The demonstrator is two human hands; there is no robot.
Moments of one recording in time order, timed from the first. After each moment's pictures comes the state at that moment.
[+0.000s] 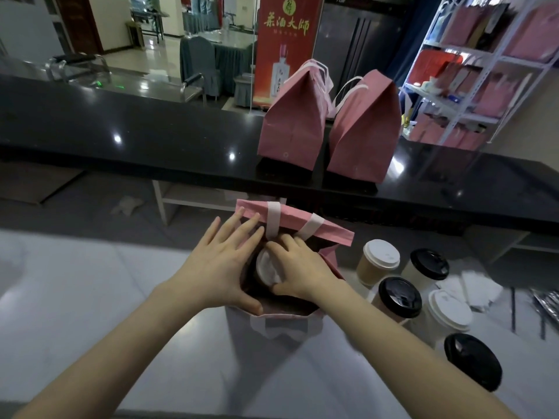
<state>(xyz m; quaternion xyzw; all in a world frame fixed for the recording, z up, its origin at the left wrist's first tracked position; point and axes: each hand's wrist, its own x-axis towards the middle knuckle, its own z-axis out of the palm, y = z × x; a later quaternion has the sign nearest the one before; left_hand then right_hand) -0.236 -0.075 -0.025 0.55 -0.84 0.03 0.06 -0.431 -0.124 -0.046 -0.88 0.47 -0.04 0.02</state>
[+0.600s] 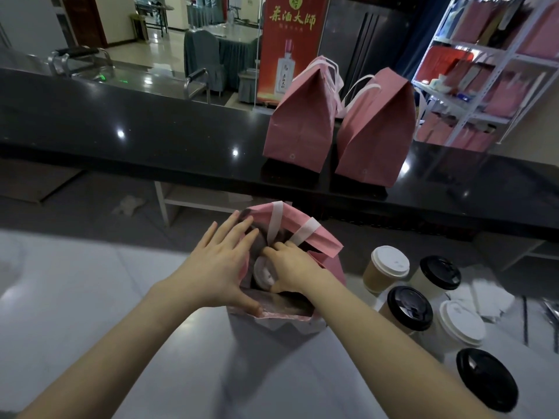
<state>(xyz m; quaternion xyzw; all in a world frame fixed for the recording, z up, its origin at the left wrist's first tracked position) -0.226 -0.095 -0.029 0.57 -0.82 -0.02 0.05 -0.402 -0.159 -0.054 -0.88 0.46 0.08 0.04</state>
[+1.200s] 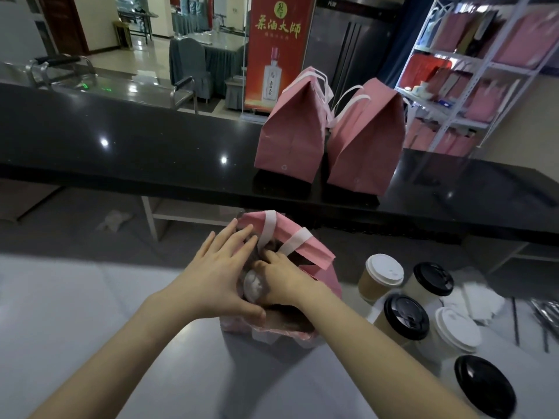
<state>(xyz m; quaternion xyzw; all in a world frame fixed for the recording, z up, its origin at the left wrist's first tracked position) -0.224 -0.111 -0.022 0.54 -0.84 -0.07 0.09 -0.395 -0.166 -0.055 -0.86 0.48 0.07 0.12</state>
